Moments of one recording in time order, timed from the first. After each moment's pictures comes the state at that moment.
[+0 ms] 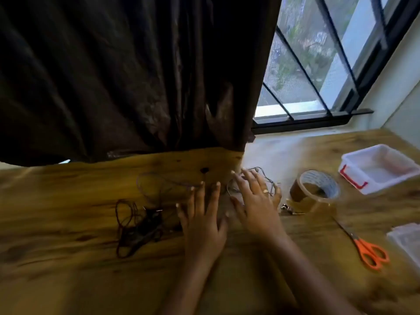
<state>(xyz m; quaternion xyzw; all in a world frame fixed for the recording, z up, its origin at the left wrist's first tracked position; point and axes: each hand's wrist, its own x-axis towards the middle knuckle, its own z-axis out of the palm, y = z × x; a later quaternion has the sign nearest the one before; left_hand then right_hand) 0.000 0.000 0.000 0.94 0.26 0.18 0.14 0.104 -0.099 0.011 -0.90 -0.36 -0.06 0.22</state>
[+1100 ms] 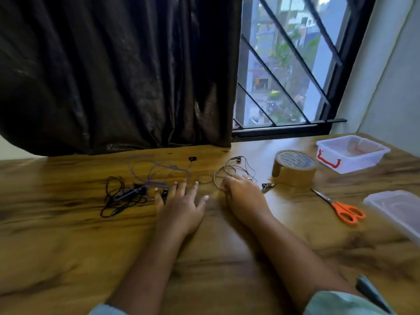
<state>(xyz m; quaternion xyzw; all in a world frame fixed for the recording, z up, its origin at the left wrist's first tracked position) -0.030 -0.014 -0.008 0.94 0.32 0.07 0.07 0.081 -0.128 -0.012 -0.87 -0.41 -0.12 0.23</state>
